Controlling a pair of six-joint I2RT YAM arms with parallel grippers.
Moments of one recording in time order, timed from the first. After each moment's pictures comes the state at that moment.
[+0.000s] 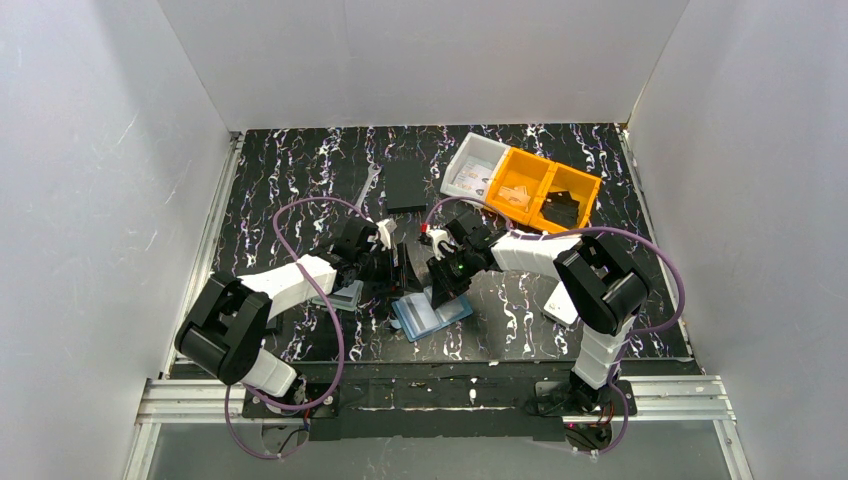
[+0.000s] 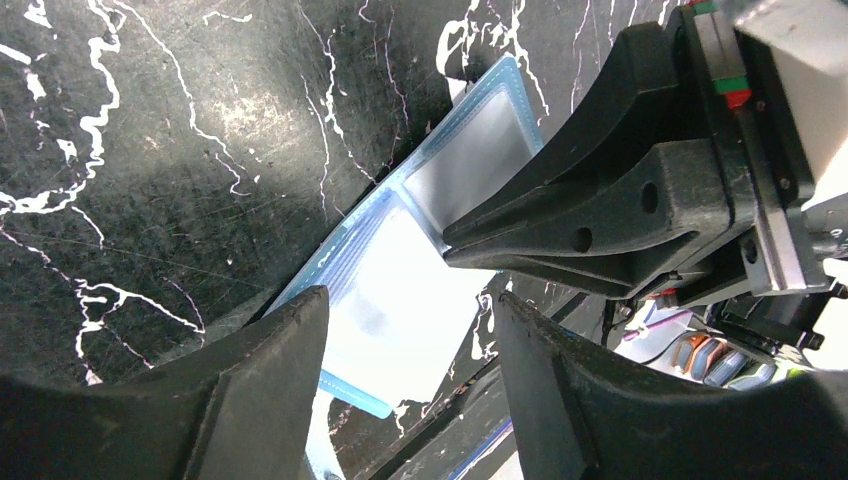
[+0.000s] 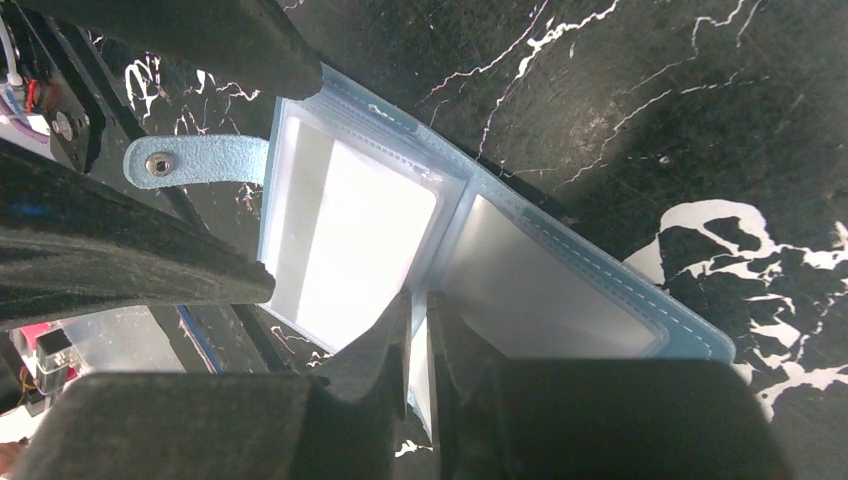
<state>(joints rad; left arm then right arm) -0.54 1.48 0.72 -0.14 0.45 -0.65 0.74 1.82 1.02 -0.30 -0.62 0.14</state>
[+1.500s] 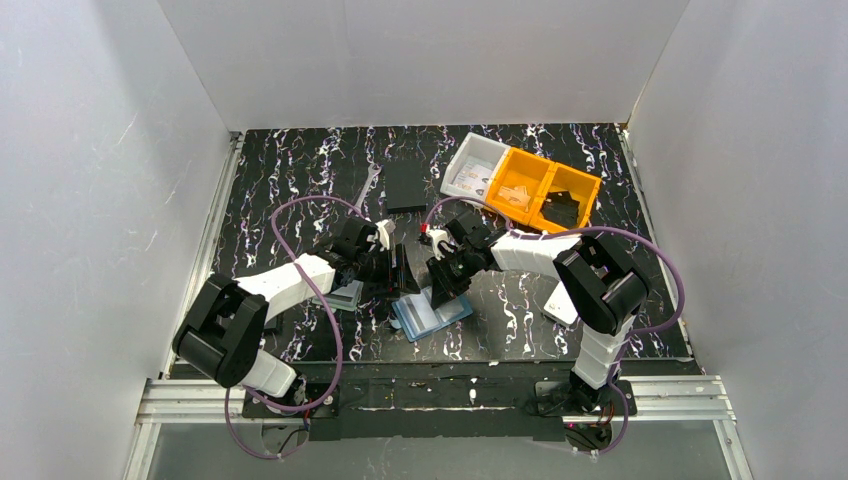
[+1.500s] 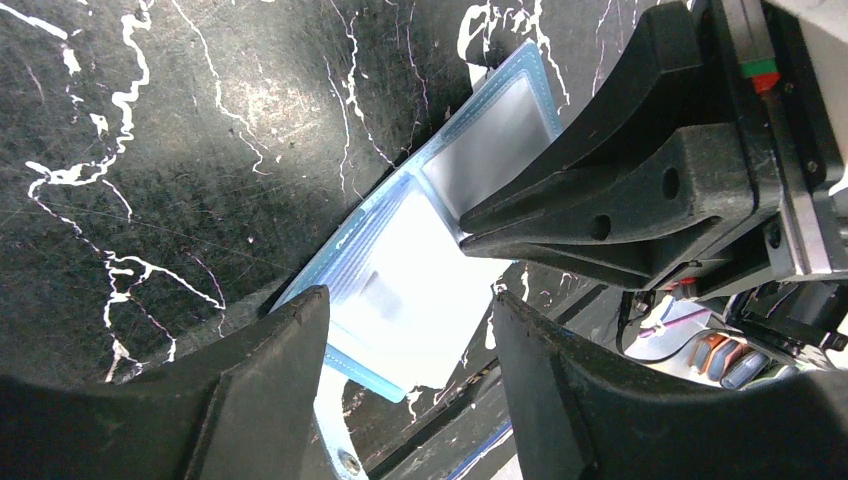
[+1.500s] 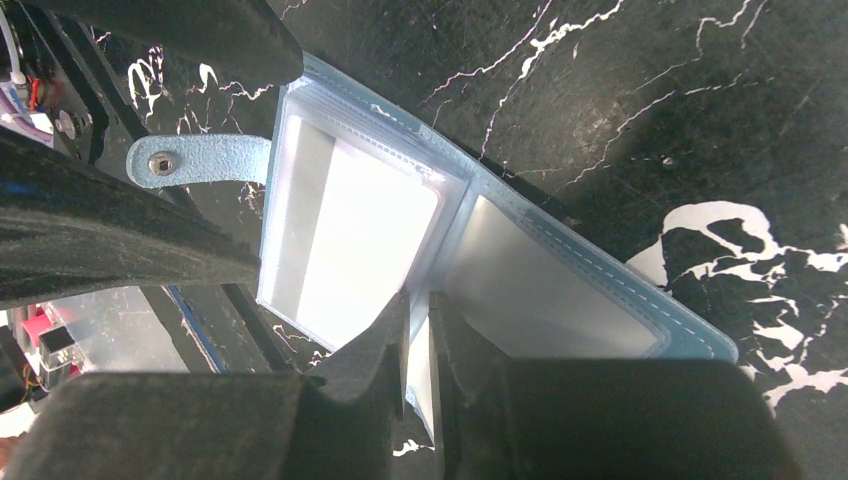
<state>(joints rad) -0.54 1.47 0.73 -0.21 0.43 -0.63 0.74 1.82 1.03 -0.30 -0.62 0.14</state>
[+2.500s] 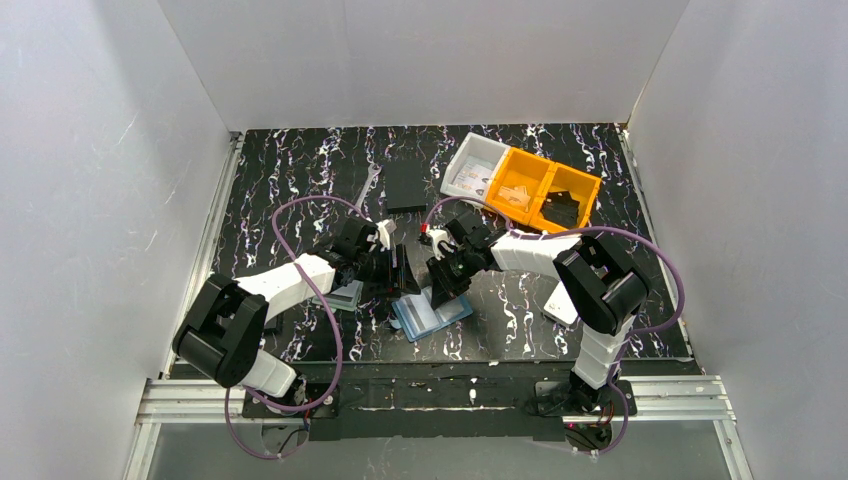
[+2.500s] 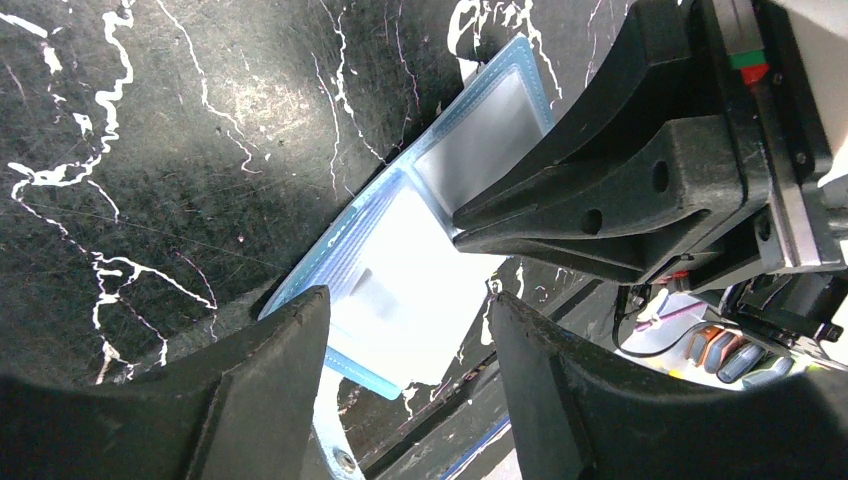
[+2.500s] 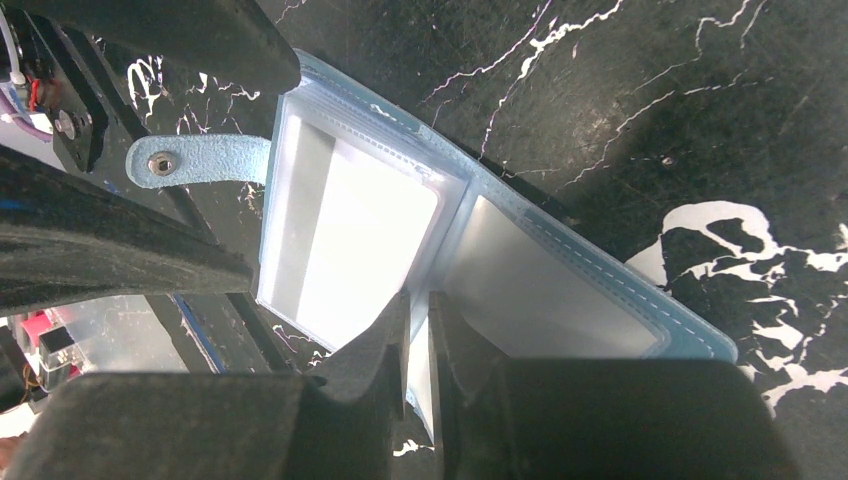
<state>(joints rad) -0.54 1.47 0.73 -0.21 0.45 -0.62 0.74 1.82 1.03 -0.30 -0.62 0.14</state>
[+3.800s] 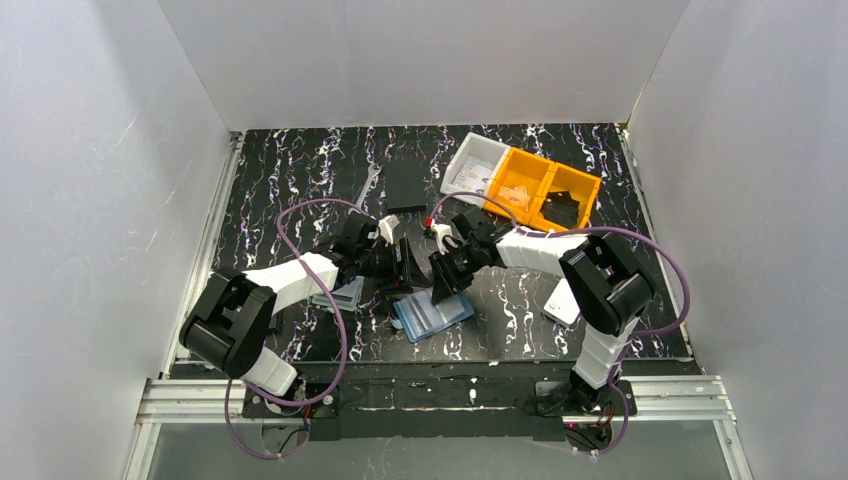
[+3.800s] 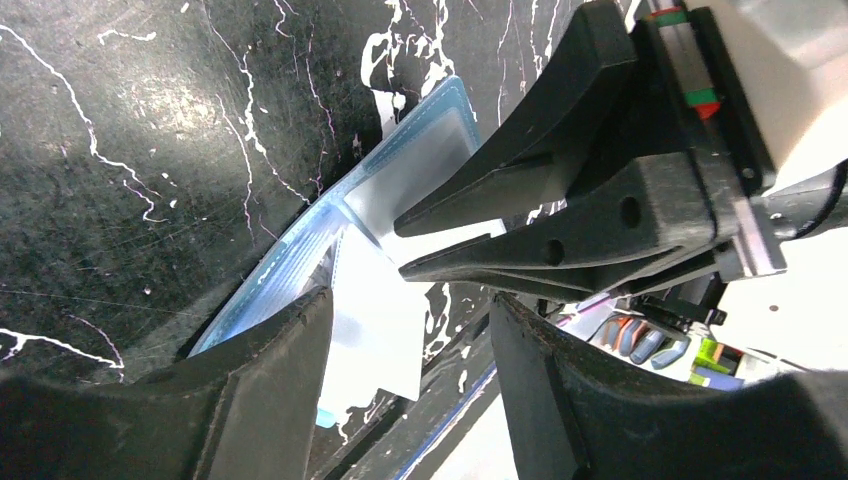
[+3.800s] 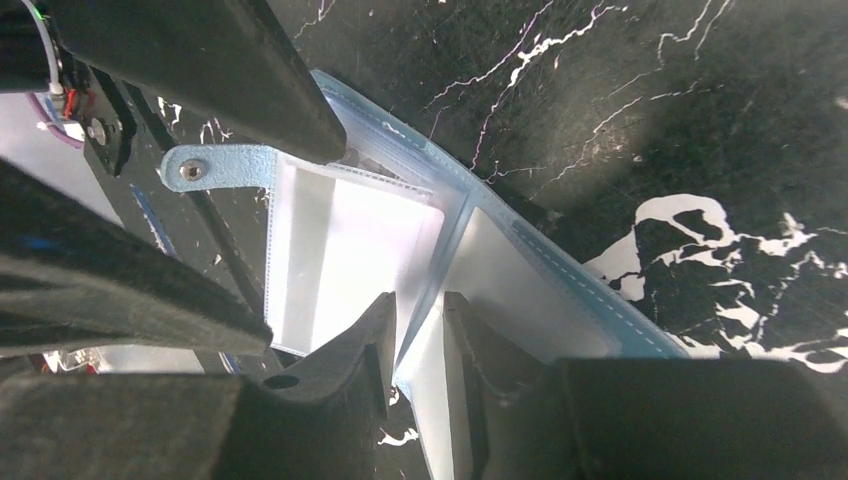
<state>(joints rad) -0.53 1.52 0.73 -0.06 0.56 -0.74 0.71 1.80 1.03 -0.30 -0.66 0.13</state>
